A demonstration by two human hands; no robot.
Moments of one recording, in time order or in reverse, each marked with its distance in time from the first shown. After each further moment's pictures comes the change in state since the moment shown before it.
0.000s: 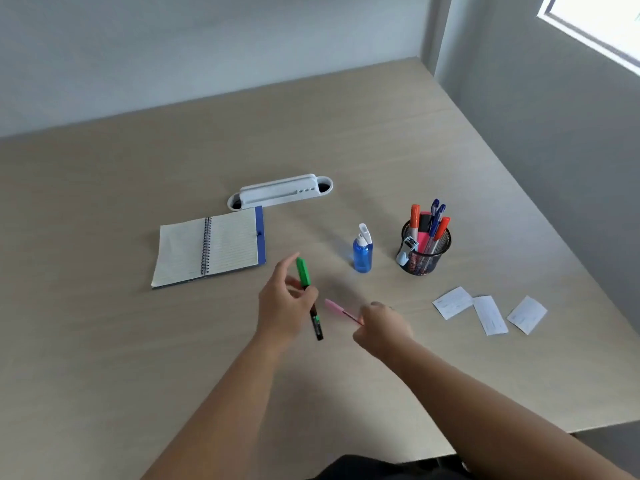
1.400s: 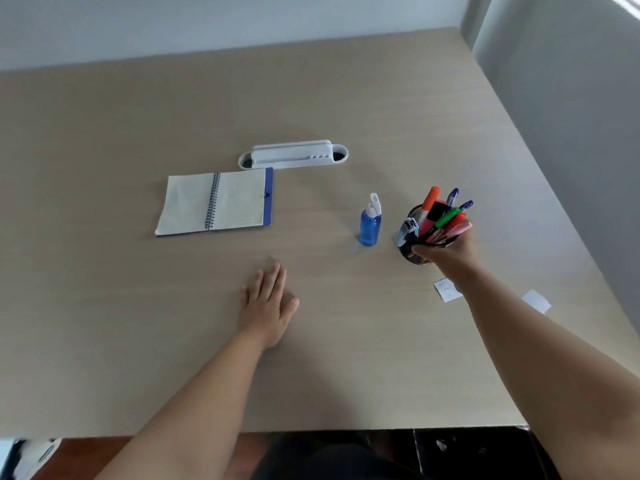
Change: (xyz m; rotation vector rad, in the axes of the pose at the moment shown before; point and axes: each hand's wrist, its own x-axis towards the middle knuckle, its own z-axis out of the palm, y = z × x) left_hand -0.029 -0.148 0.017 0.768 -0.288 0.003; right_hand 0.045 0.096 -0.074 0.827 0.301 0.095
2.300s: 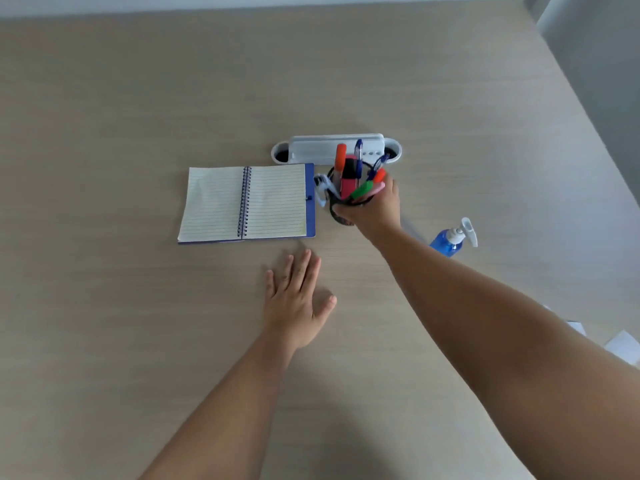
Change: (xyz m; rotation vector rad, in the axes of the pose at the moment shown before) left_hand 0.069 -0.039 -0.028 0.045 0.110 0.099; right_hand 0.064 -0.121 0.231 -0.192 -0.012 -0.180
